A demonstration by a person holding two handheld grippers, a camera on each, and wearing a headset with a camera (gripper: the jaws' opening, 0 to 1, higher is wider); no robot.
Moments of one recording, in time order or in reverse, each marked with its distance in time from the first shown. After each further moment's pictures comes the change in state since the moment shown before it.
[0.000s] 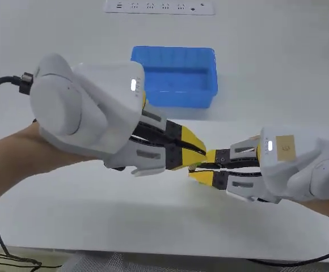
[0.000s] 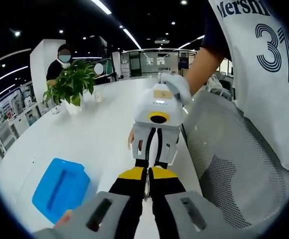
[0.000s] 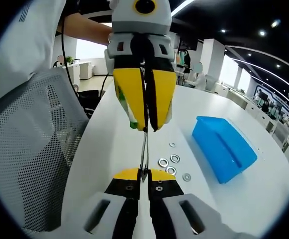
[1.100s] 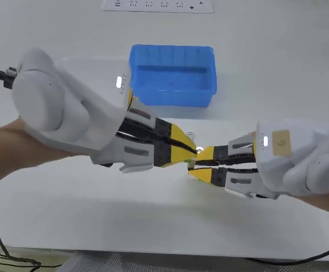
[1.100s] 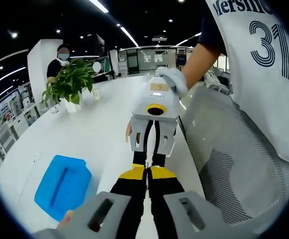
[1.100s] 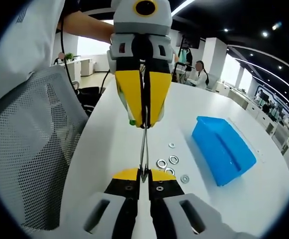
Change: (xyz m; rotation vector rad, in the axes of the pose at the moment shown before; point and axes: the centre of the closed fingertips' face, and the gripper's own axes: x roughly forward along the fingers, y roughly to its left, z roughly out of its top) left arm -0.011 -0.001 -0.010 0.023 0.036 -0.021; right arm 0.002 -0.003 0.004 -0.018 0.027 0.004
